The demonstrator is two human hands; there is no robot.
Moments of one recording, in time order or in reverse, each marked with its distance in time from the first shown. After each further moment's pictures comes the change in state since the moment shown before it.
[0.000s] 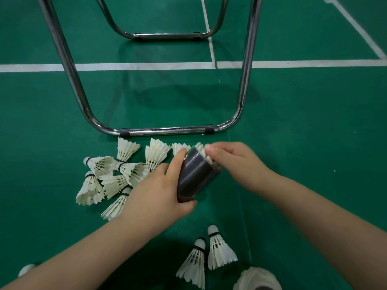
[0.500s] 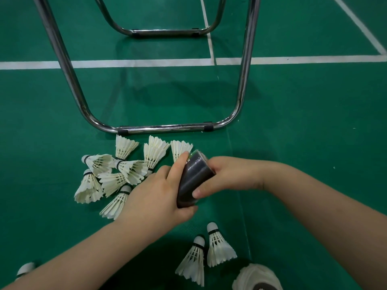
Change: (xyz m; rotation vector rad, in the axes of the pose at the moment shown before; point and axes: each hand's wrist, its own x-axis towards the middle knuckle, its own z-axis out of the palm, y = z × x) left_hand -0.008 0.003 -0.002 0.061 -0.063 0.025; right_hand 0.006 -0.012 0.000 -0.138 -0.614 0.277
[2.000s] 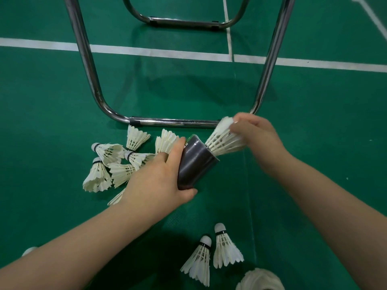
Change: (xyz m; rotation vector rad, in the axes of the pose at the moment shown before) left_hand 0.011 -0.027 -0.004 -0.039 0.053 -0.158; right_hand 0.025 0.000 -0.022 0.195 0.842 -0.220
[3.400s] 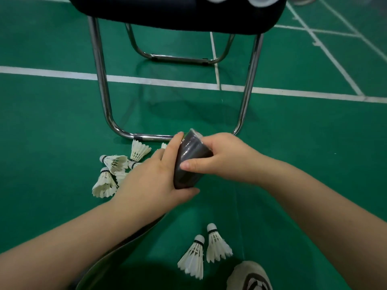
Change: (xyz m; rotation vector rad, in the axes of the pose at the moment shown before) left_hand -0.048 0.020 -0.057 -0.151 0.124 0.147; right_hand -0.068 -0.098 0.028 -0.664 -0.414 -0.140
